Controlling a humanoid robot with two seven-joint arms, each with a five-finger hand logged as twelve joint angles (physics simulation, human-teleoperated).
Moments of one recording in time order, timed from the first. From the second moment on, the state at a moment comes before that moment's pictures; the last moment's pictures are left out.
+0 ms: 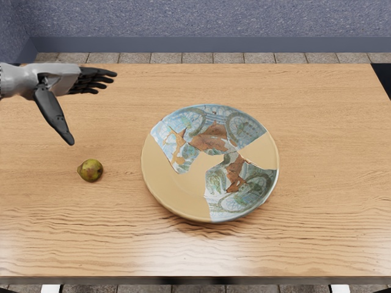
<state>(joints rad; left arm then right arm) -1.11 0.95 -0.40 -1.33 0.62 -0.61 0.13 -0.09 0.00 0.02 0.16 -0.06 0.07 -0.22</state>
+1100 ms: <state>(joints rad) -0.97 0.88 -0.44 -1.67 1.15 -0.36 0.61 -0.10 0.00 0.02 0.16 -0.03 0.07 -0.22</state>
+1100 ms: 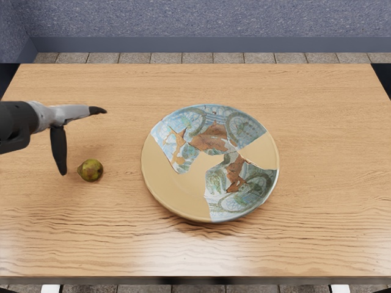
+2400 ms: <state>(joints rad) -0.89 0.84 -0.33 -1.71 1.31 -0.23 0.61 -0.11 0.00 0.02 0.16 -0.03 0.07 -0.22</state>
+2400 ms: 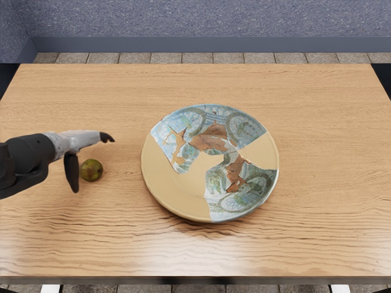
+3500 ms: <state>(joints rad) -0.84 0.84 -0.28 -1.71 1.34 -0.11 0.61 -0.11 0.00 0.02 0.16 -0.03 0.07 -0.22</state>
